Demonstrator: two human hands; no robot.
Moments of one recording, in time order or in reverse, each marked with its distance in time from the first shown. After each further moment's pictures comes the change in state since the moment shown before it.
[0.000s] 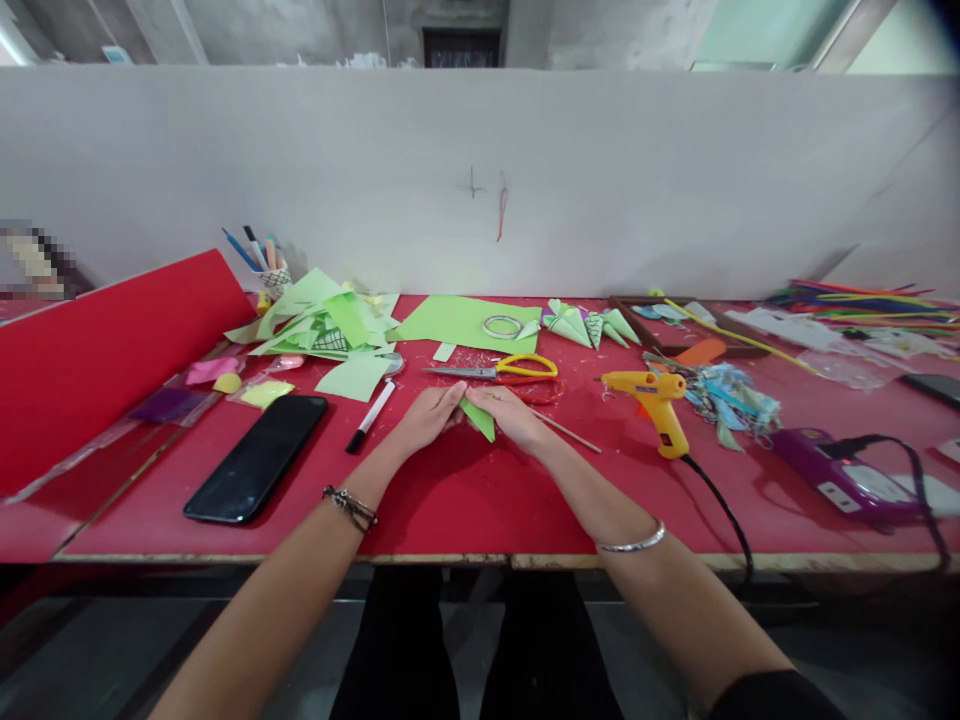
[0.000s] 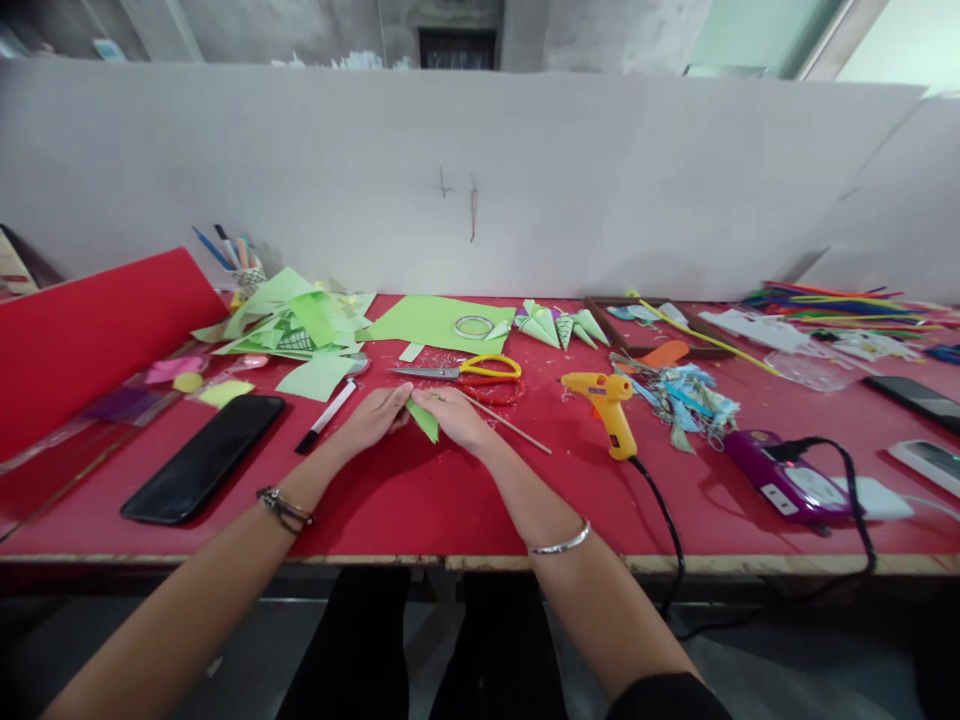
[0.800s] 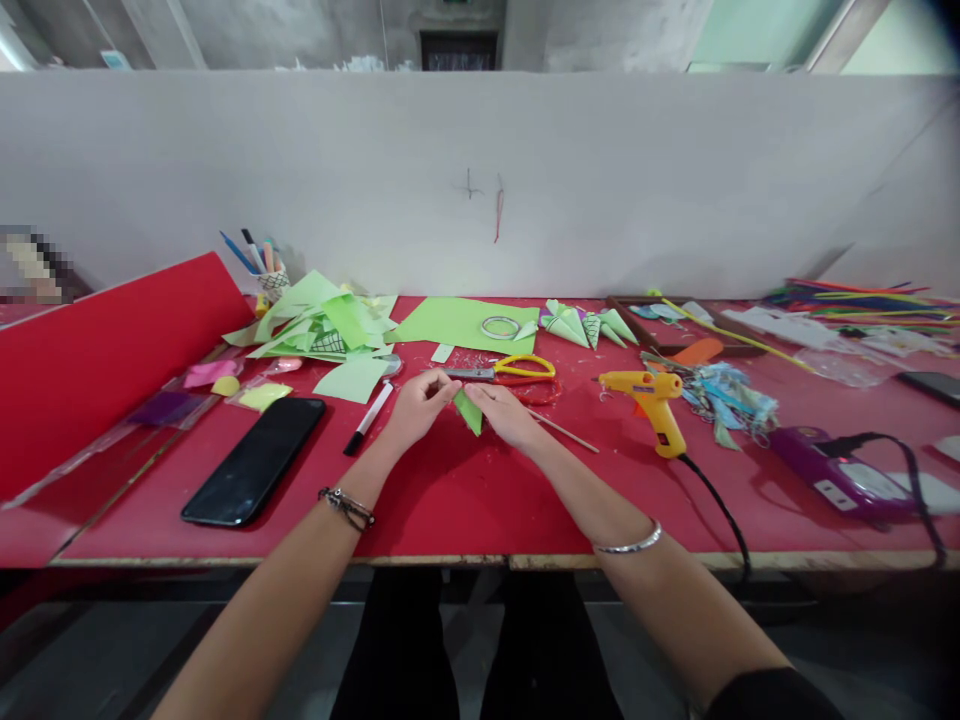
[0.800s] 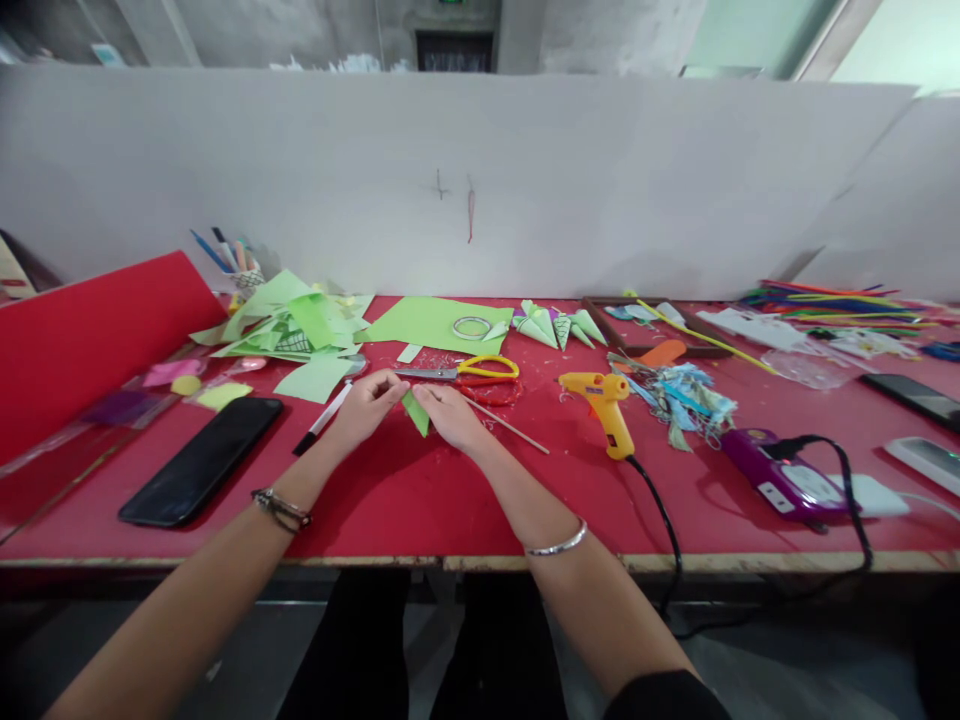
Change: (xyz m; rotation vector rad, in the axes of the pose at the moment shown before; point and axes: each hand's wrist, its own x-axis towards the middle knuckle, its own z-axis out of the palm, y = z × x) left_hand 0.004 -0.002 -0.007 -0.039 0.209 0.084; right_hand 0.002 0.001 -0.001 -0.347 0.142 -0.098
